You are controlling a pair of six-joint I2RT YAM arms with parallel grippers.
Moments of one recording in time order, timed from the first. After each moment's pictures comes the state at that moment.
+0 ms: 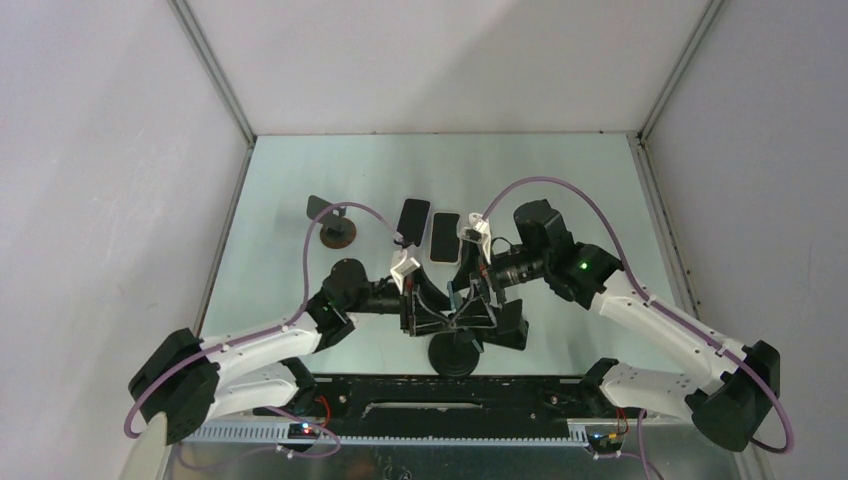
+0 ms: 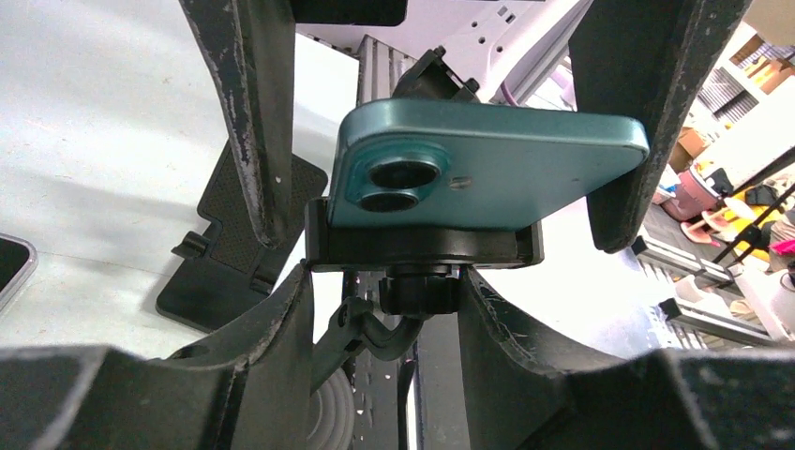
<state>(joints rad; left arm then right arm) -0.83 1.08 0.40 0.69 0.79 -0.49 0.74 1.11 0.97 -0.40 -0.90 0.05</state>
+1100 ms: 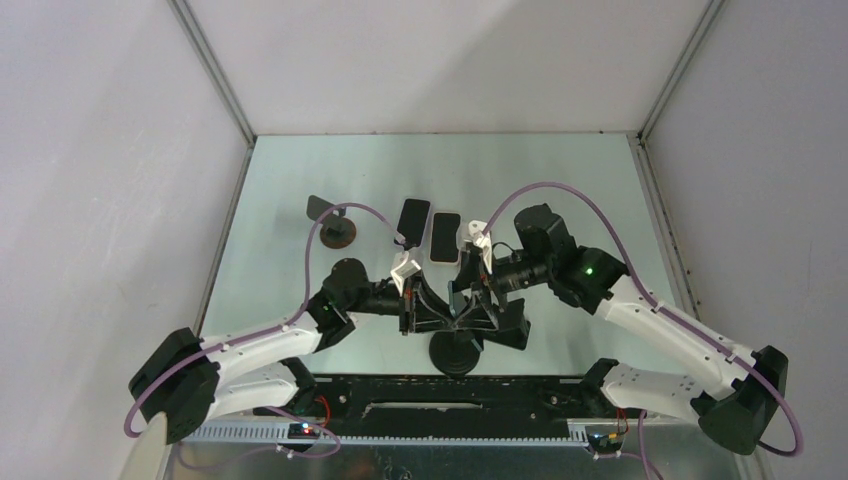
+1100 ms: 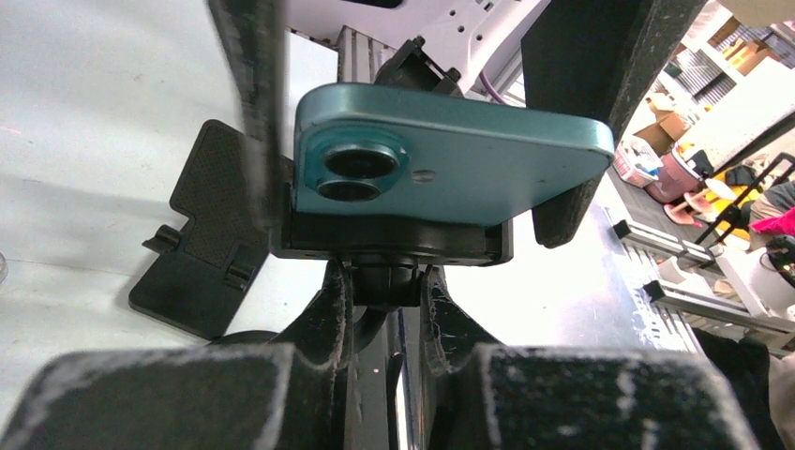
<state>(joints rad) -0.83 1.08 0.41 0.69 0.84 -0.49 0.78 1.08 0.99 -0.45 -0.82 -0.11</state>
